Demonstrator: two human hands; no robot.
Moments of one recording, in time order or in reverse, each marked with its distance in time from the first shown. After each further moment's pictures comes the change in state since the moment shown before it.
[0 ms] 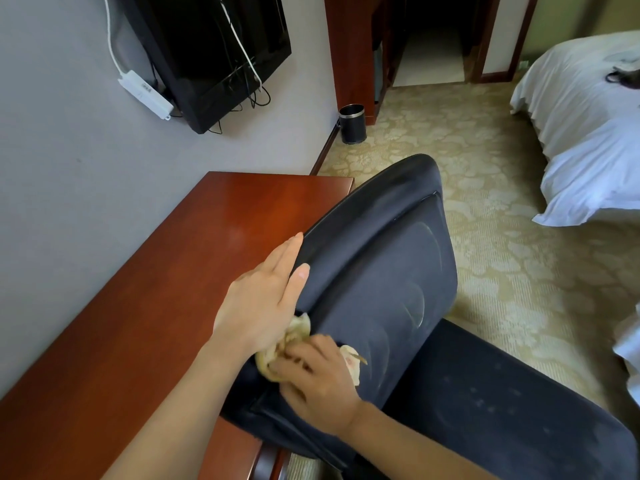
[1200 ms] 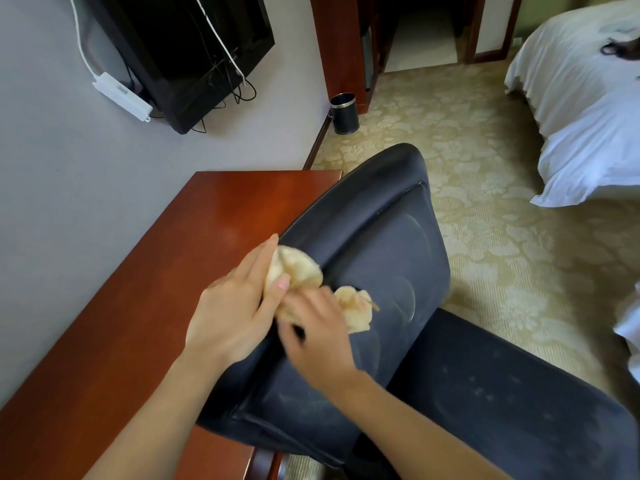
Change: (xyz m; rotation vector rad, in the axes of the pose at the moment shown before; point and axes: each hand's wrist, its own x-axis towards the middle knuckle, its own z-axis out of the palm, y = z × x) left_hand 0.000 -0.003 0.002 0.075 0.035 0.045; right_hand 0.042 0.022 -0.015 0.088 0.094 0.332
